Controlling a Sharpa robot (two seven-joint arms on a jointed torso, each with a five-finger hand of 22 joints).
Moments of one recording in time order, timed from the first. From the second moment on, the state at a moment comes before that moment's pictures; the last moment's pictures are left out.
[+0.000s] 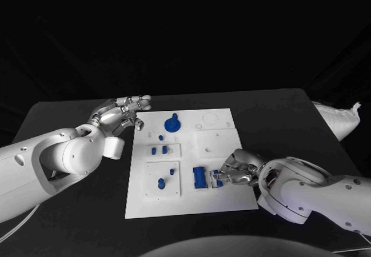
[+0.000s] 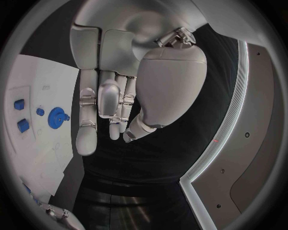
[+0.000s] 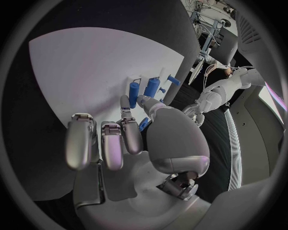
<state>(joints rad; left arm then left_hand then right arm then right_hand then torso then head) 1.19 -0.94 -0.05 1.62 0.10 -0.22 0.31 1.36 -0.14 0.42 0.02 0.16 1.05 0.15 0.13 0.07 1.11 0.07 0.40 0.21 1.41 -0.02 1.31 0.99 0.15 1.40 0.07 0.65 0.86 0.85 -1.00 0.04 1.93 -1.26 -0.40 -0.58 1.09 -0.05 0.38 0.10 0.35 1.12 0.06 0.20 0.33 1.46 -0.01 1.37 1.31 1.46 -0.08 1.55 1.31 0.08 1.47 0.03 1.35 1.21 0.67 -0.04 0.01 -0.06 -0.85</state>
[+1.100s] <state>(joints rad) 1.19 -0.94 -0.05 1.62 0.10 -0.21 0.31 1.36 -0.14 0.42 0.02 0.16 1.05 0.15 0.13 0.07 1.11 0.07 0.40 0.21 1.41 -0.02 1.31 0.99 0.15 1.40 0.07 0.65 0.86 0.85 -0.98 0.05 1.91 -1.26 -0.35 -0.60 1.02 -0.05 0.26 0.17 0.39 1.15 0.04 0.22 0.35 1.47 -0.02 1.37 1.31 1.47 -0.09 1.55 1.31 0.08 1.47 0.01 1.35 1.21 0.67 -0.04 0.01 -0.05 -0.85</state>
